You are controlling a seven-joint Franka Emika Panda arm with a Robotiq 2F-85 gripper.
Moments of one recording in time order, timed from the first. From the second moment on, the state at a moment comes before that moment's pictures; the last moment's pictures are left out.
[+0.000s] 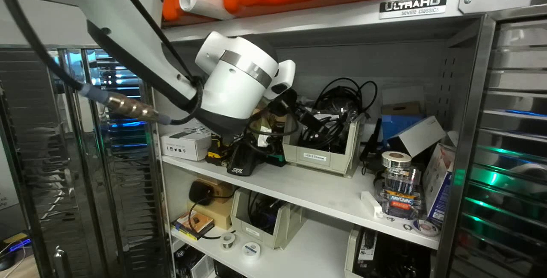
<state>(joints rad) 0.13 0.27 -0.23 -1.85 -1.26 2.75 1.73</state>
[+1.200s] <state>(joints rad) 0.21 -0.41 -0.12 -2.44 -0.35 2.17 0.51</state>
